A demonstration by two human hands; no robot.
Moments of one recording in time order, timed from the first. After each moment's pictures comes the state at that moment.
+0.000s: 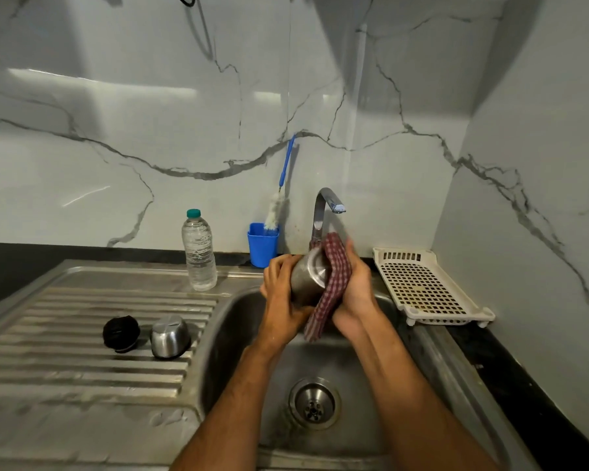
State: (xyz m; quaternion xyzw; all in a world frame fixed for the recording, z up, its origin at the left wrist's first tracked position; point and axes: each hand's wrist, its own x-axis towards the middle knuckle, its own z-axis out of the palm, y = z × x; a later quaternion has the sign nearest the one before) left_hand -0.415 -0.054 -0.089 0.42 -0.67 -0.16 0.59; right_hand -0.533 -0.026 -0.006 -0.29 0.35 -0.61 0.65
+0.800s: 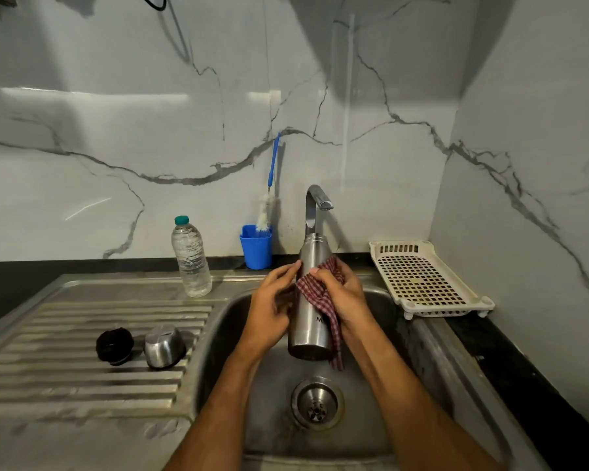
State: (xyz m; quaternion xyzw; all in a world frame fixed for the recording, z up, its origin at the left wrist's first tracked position) left_hand -0.401 -0.053 -0.086 0.43 -0.70 -0.27 0.51; right_hand -0.552 -0.051 -0.050 -0.39 0.45 -0.59 0.55
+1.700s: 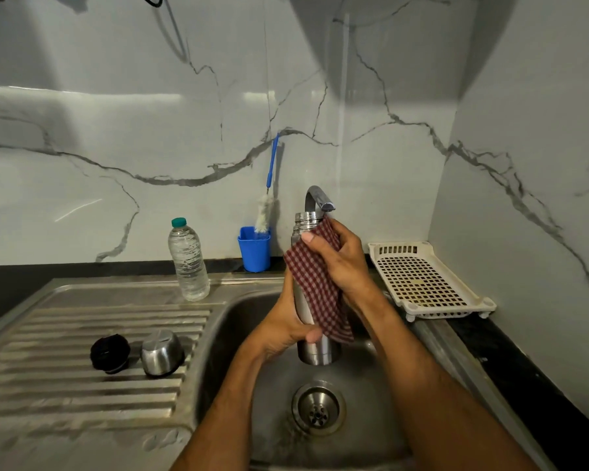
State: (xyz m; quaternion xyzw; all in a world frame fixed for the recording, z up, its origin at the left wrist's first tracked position) left_hand -0.412 -0.054 -0.080 0.31 -0.69 -0.52 0.41; right_hand -0.552 -0.072 0.000 -0.56 0.38 -0.59 0.44
